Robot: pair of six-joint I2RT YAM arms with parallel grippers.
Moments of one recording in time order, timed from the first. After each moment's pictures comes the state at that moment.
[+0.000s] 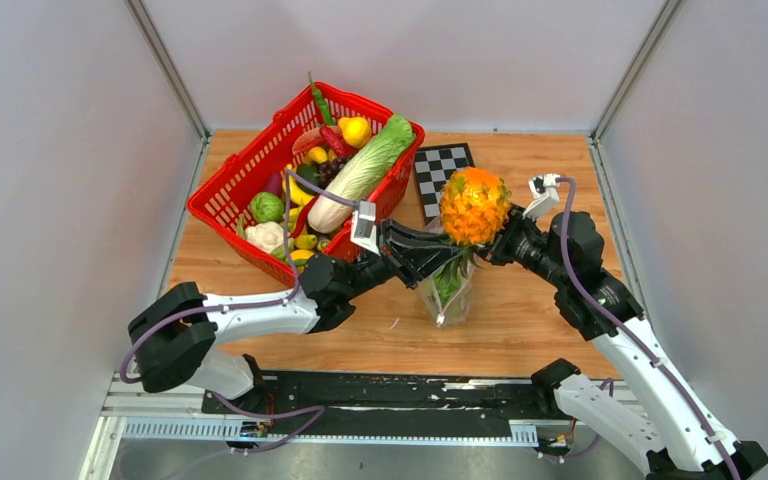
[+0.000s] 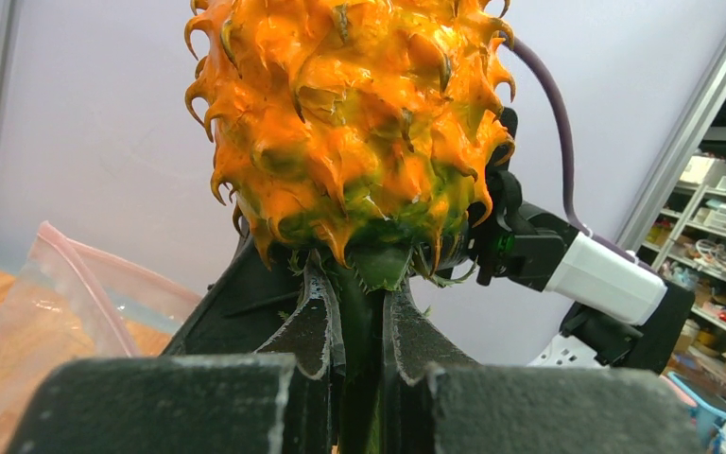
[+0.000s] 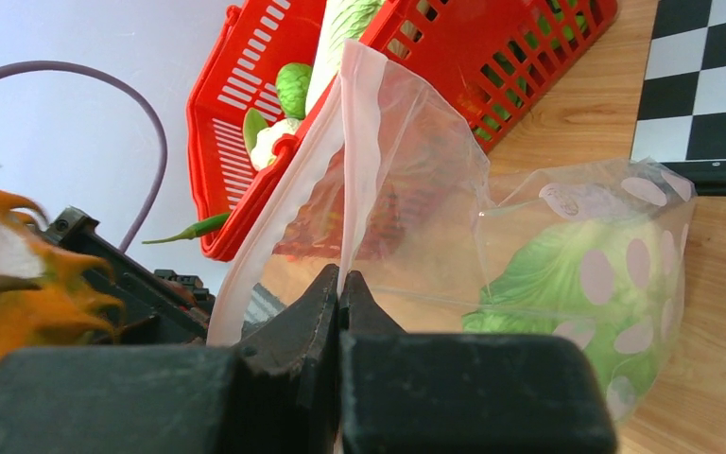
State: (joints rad) left arm -1.06 1.41 0.73 1.31 0.20 -0.59; right arm 0.48 0.77 0.90 -0.34 -0.24 0.78
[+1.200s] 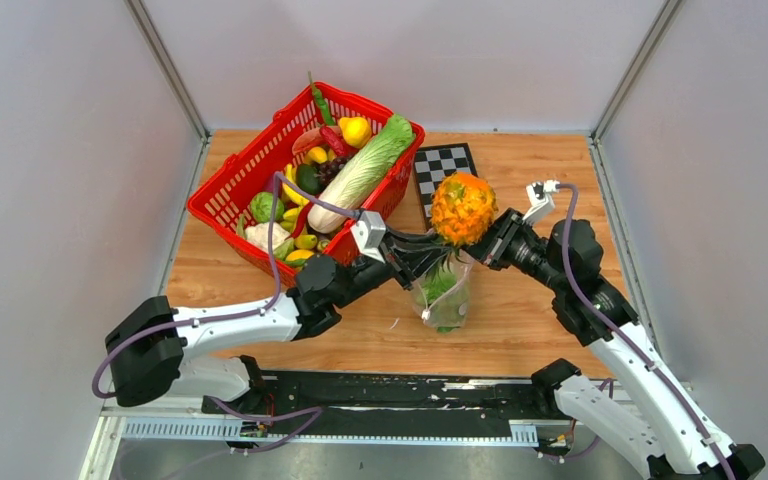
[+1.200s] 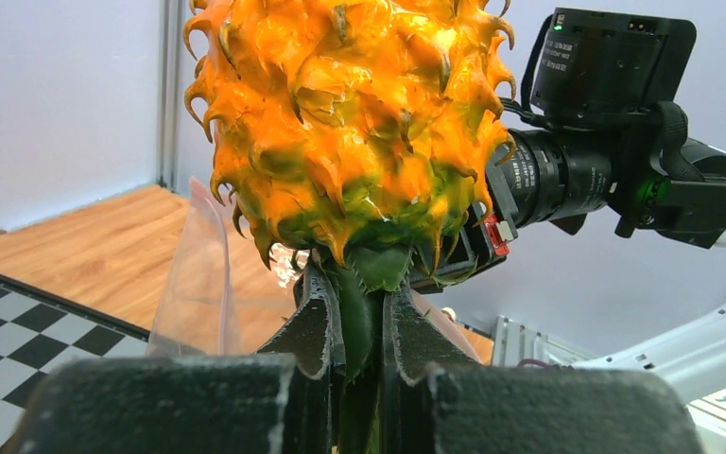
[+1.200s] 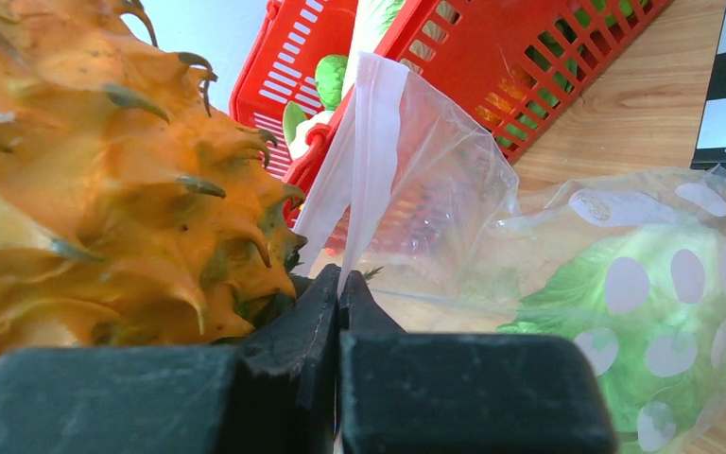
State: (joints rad) left arm -1.08 1.27 0.68 0.98 0.04 -0.29; right arm 0.48 0.74 0.81 -0.23 -0.32 0.88
